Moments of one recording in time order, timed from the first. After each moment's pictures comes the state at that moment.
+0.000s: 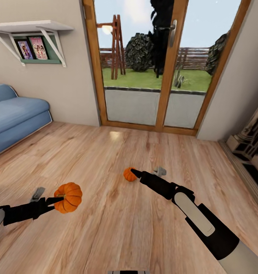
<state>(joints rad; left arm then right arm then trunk) -0.46 0.53 0.10 -0.97 0.72 0.99 -0.71 -0.61 -0.22 0.59 -1.48 -1.26 0.37 -0.22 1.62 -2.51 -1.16</state>
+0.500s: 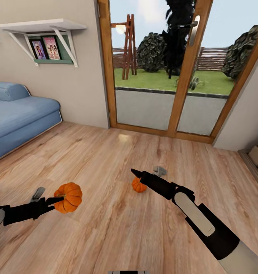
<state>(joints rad) -0.46 0.53 0.10 -0.97 0.72 0.99 -0.71 -0.61 -0.23 0.59 -1.48 -1.26 0.37 -0.22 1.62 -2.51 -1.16</state>
